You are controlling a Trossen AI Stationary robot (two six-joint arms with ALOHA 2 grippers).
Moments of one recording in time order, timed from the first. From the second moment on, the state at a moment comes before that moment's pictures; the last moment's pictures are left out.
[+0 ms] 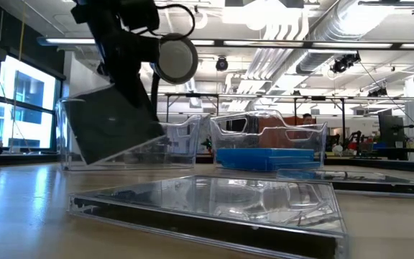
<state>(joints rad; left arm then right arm) 0.28 1.33 0.99 -0.70 0.11 -0.08 0.67 1.75 1.29 0.02 1.04 -0.02</state>
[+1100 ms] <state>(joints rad) 0.28 1.41 0.99 -0.79 0.02 -0.05 0.67 1.75 1.29 0.02 1.03 -0.02</state>
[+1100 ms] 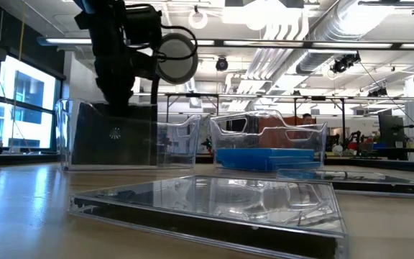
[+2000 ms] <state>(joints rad) 0.28 1.36 1.09 -0.97 -0.06 -0.18 0.67 1.75 1.28 -0.03 0.99 0.07</state>
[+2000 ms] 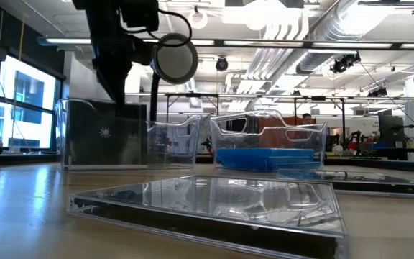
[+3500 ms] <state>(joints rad) 0.28 1.36 1.09 -1.00 -0.06 -0.08 0.64 1.75 1.28 -0.03 0.89 0.09</state>
